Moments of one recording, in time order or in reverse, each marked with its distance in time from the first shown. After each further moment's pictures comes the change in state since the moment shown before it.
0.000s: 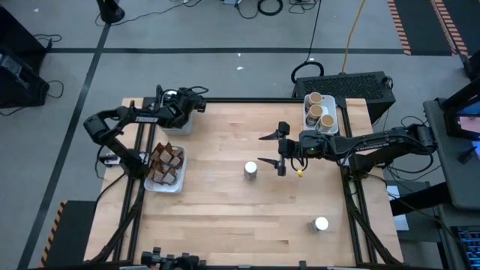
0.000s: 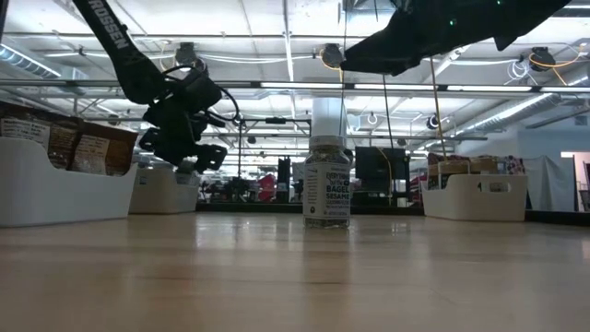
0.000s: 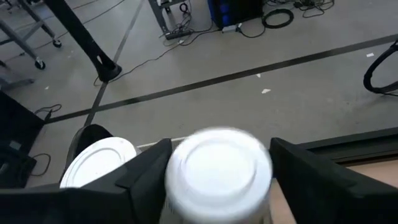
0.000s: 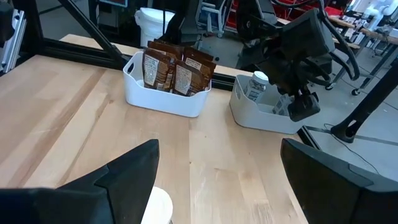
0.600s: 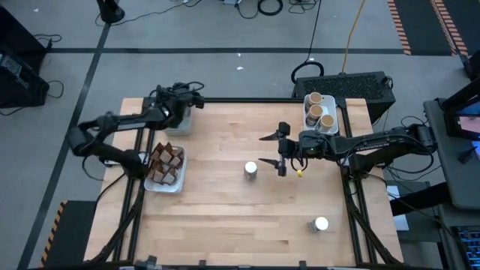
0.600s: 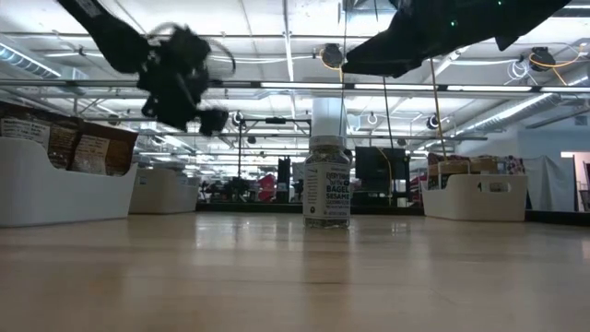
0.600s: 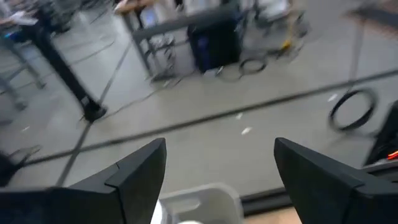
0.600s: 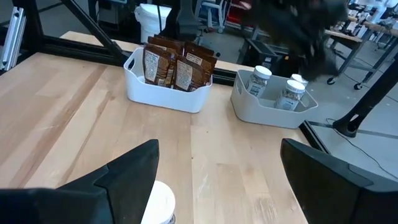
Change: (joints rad) left arm -0.072 -0.225 -0.001 0.001 -0.015 0.134; right arm 0.001 -0.005 0.000 -0.020 0.001 0.019
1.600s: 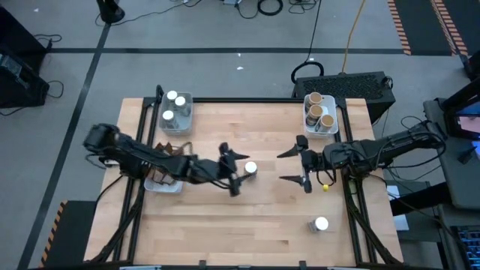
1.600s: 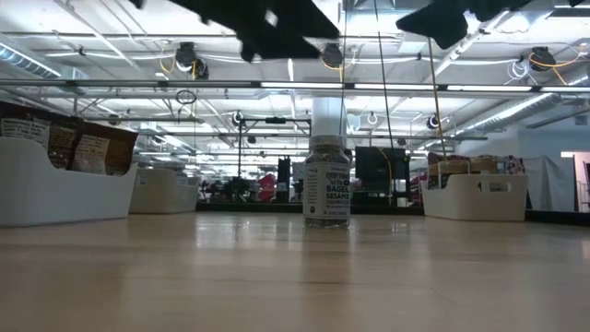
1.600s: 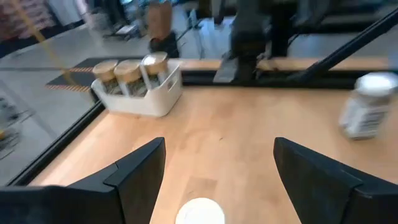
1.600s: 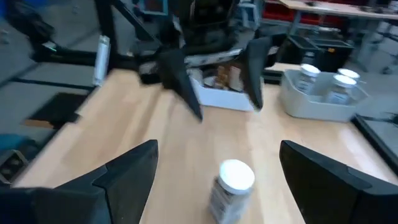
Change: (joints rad) left arm -0.886 0.219 0.262 0.123 0.303 0.103; right arm 0.265 -0.291 0.000 -0.325 0.087 0.206
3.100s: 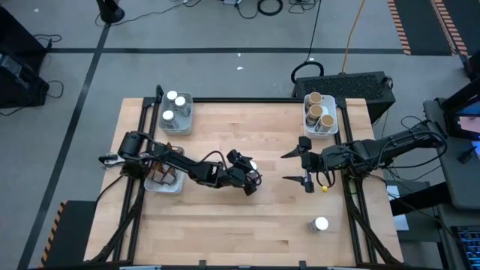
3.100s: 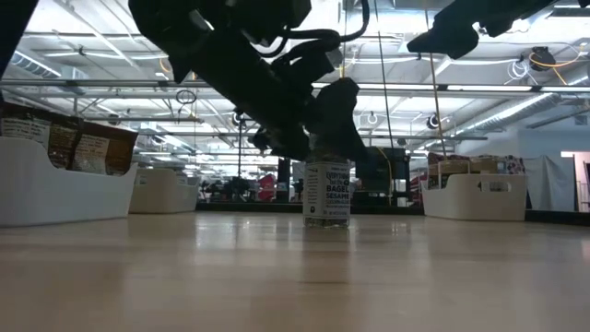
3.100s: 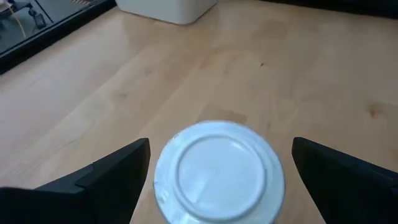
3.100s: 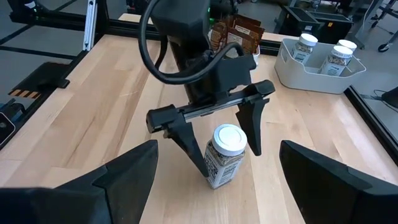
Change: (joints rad) left arm 0.056 0.370 0.123 -0.061 -0.074 -0.300; right arm 0.016 -0.023 0.000 -0.153 0.049 0.004
